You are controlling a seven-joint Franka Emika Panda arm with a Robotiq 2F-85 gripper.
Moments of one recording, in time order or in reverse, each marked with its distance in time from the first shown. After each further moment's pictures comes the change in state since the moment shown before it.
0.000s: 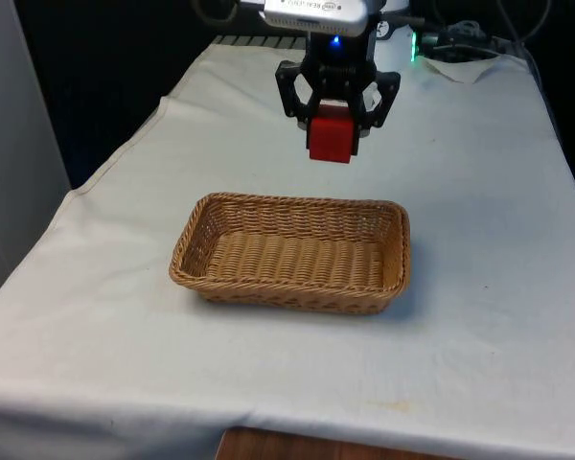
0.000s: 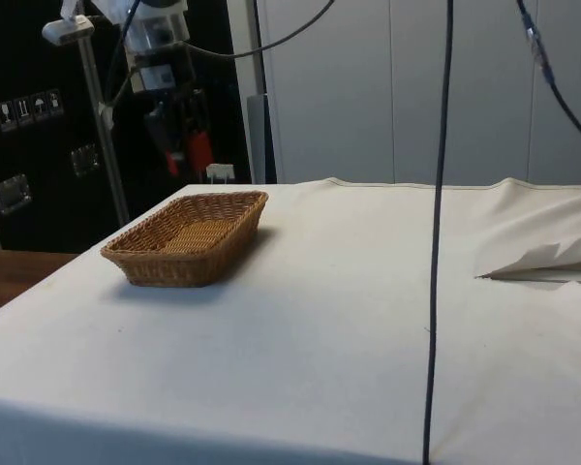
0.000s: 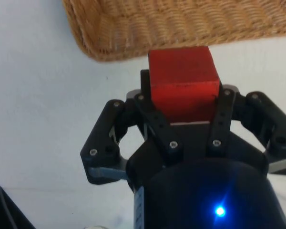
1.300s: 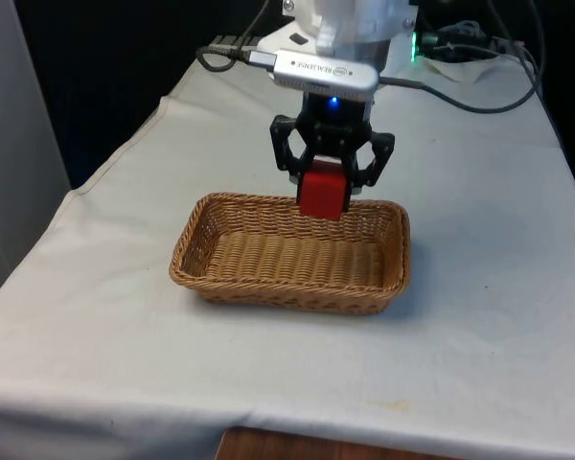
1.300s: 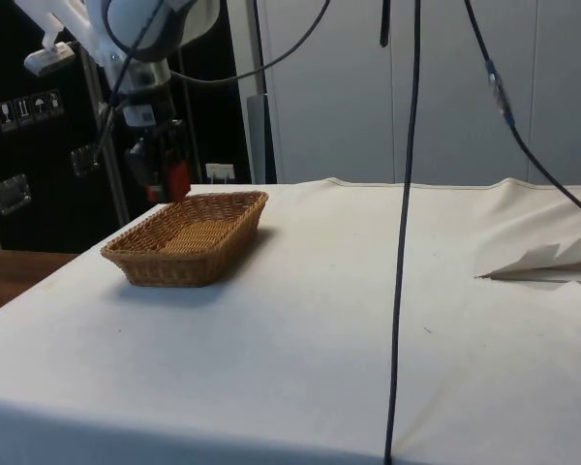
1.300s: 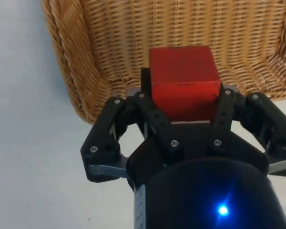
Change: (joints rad) arm 0.006 0.162 -0.008 0.118 -0.029 0.118 0.029
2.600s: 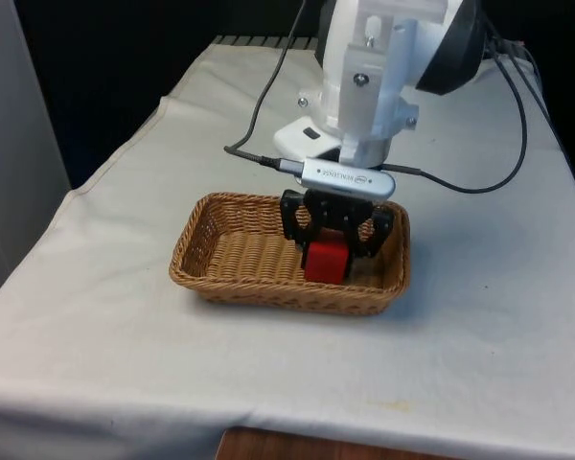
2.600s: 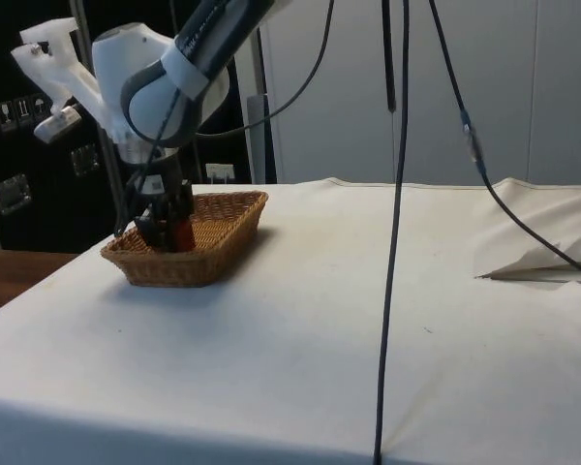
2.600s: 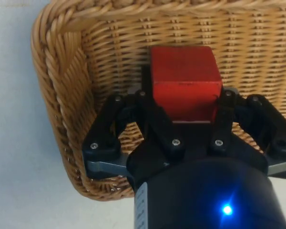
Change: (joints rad) arm 0.012 0.155 -0.001 -0.011 -0.021 0.198 0.044
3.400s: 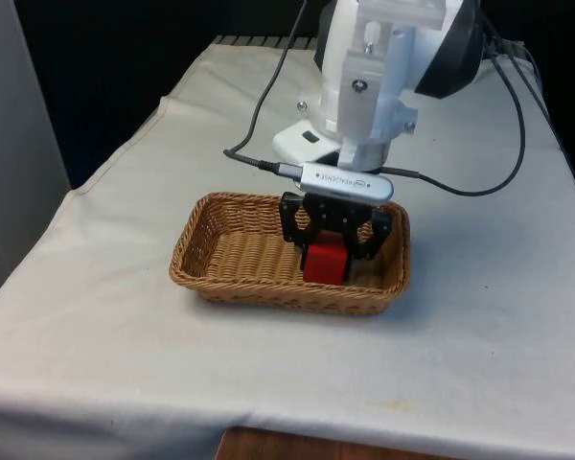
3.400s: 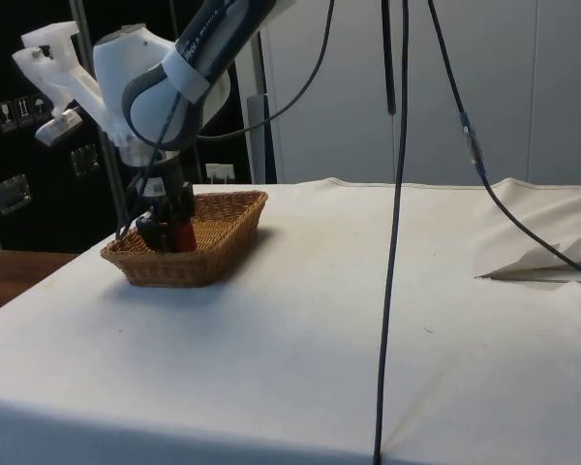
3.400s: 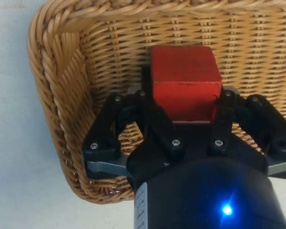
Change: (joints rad) arm -0.001 0.008 -0.001 0.002 0.000 0.003 0.001
